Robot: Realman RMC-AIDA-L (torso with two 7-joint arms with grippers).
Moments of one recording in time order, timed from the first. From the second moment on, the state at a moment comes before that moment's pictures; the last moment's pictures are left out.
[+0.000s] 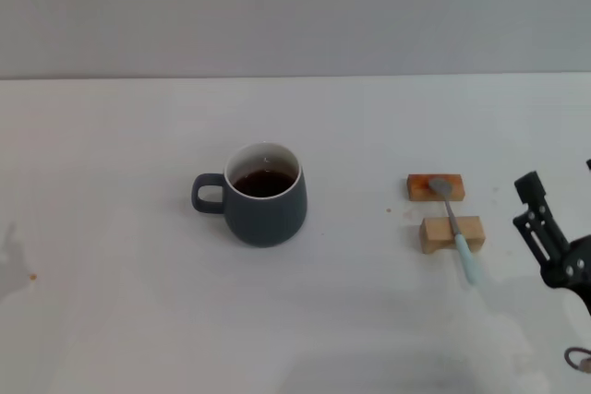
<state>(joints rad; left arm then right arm) -0.14 -2.05 -0.74 -0.16 2.18 1.42 -0.14 0.07 2.09 0.47 0.47 -2.31 -1.63 0.01</state>
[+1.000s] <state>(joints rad) -0.16 -2.06 -0.75 -0.06 2.18 1.39 -0.22 0.04 2.09 0.27 0.48 -2.00 -1.42 0.01</state>
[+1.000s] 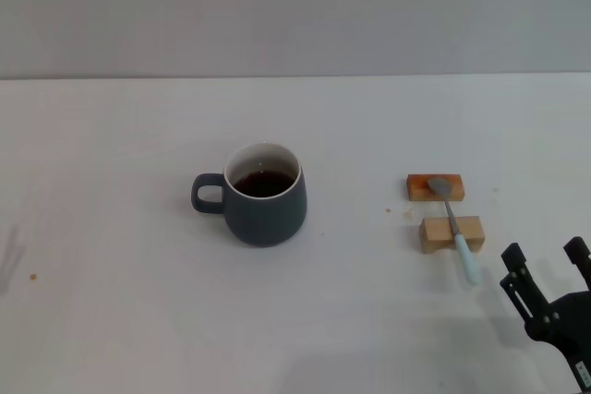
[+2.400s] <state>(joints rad) -0.16 -2.06 -0.75 -0.06 2.18 1.38 -0.22 0.16 2.09 0.26 0.48 -1.97 -1.16 0.07</state>
